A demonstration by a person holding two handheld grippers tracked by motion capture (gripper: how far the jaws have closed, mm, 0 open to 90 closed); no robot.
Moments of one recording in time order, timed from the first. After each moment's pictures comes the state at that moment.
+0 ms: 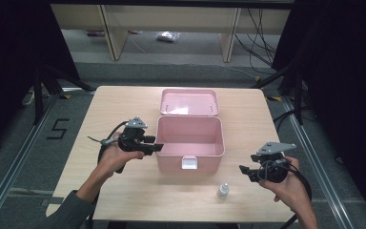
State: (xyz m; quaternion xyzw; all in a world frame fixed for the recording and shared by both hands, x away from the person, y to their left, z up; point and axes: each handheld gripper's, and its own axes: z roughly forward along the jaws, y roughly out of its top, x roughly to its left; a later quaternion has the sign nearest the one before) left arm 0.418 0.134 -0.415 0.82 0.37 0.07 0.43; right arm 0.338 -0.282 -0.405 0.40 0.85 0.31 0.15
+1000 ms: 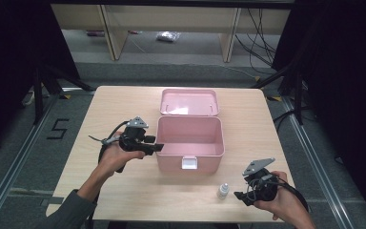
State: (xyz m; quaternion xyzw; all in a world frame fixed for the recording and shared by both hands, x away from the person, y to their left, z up) left arm 0.421 0.133 -0.414 0.83 0.35 0.07 0.42; right arm 0.311 -0.257 -0.428 0.36 0.90 0.22 0.08
